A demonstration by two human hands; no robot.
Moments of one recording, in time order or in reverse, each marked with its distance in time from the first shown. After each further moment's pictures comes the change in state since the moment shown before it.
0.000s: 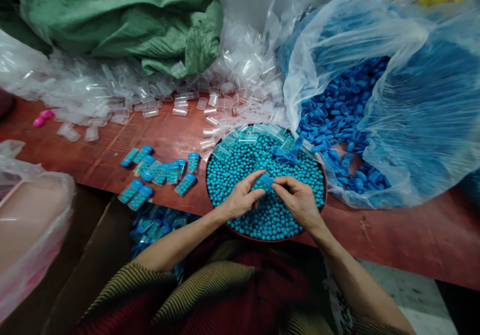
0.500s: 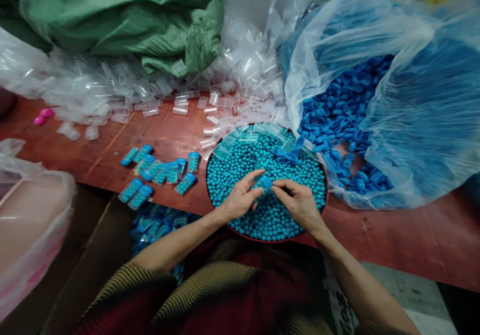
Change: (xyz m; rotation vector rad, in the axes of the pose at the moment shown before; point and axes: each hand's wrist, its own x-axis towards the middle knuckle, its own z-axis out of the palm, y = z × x) left_hand -0.003 0.004 0.003 -0.064 0.061 -0.027; right_hand -0.001 0.001 -0.002 -0.072 -0.053 -0.066
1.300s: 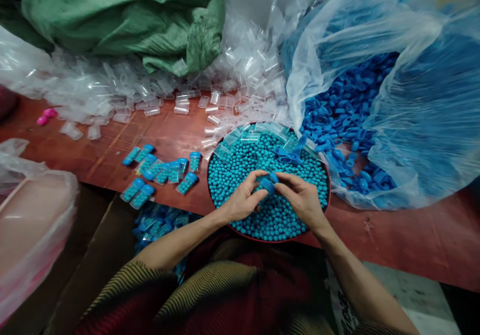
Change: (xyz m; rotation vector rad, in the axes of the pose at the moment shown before) left_hand -0.006 0.010 0.001 0.075 -0.073 0.032; right_hand 0.007 0.001 0.000 0.192 0.004 0.049
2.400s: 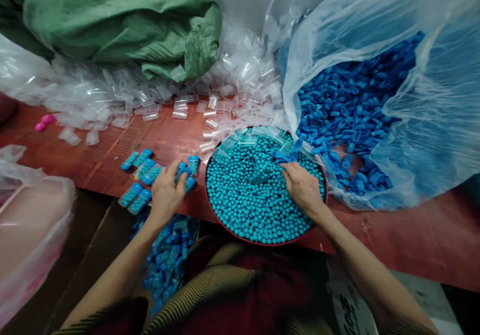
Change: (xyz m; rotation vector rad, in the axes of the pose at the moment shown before) left_hand -0.059 -0.001 -0.126 1.051 0.887 0.071; right_hand 0.030 0.024 -0.018 -1.031 0.042 -0.219
